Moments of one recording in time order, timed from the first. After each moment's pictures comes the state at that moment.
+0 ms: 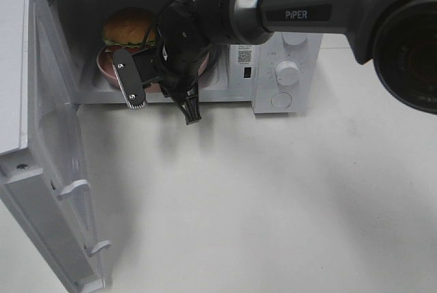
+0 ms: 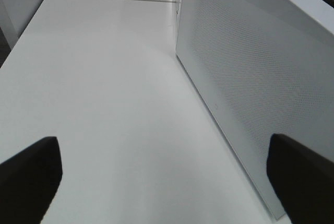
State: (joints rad) left arm 0.05 0.00 -0.52 -0.09 1.07 0.02; right arm 0.70 2.37 -1.87 -0.28 0.51 -1.09
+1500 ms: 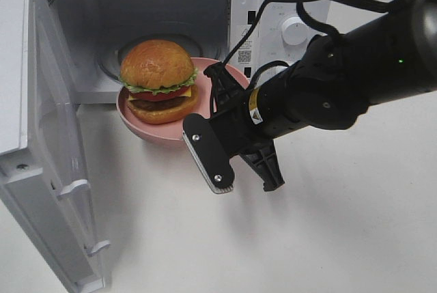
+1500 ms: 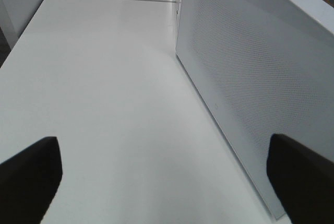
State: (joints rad) left arm 0.05 0.00 -0.52 -0.09 1.07 0.02; right arm 0.70 1.81 -0.92 -0.37 0.04 -1.10
